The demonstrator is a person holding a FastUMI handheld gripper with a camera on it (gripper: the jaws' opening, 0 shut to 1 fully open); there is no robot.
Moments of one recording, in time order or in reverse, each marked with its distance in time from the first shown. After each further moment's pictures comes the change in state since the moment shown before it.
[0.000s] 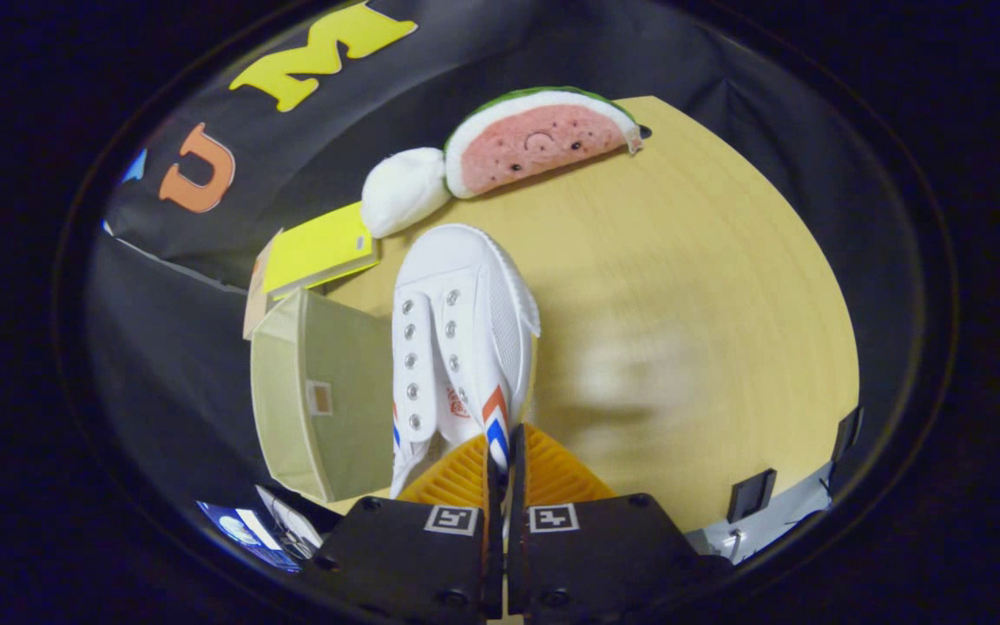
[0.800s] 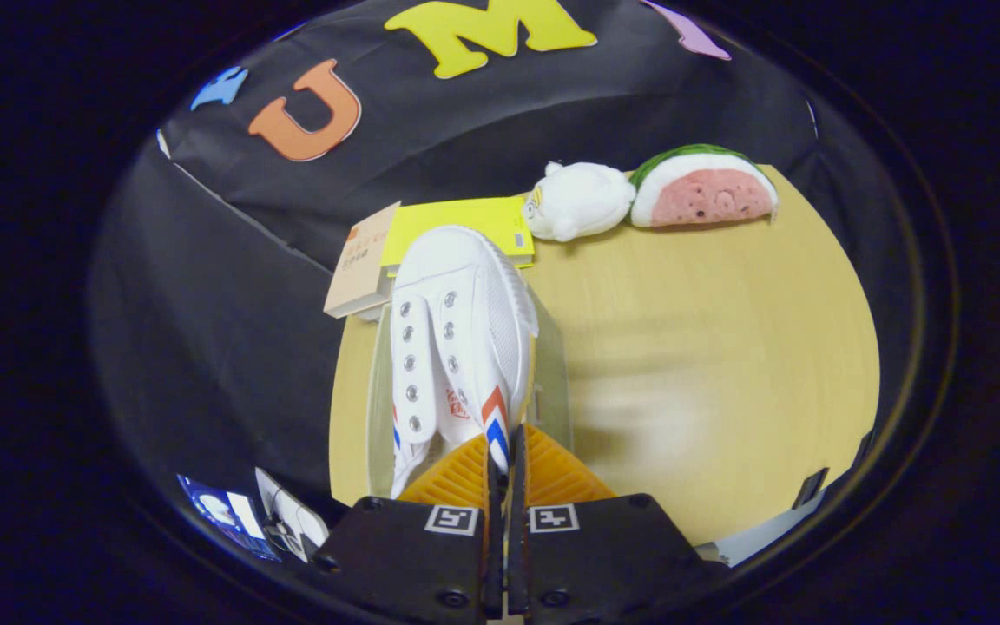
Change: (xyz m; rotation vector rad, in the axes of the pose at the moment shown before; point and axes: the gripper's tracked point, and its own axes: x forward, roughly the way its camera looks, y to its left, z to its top) arm 0.017 -0.018 0.004 -0.183 -0.082 0.036
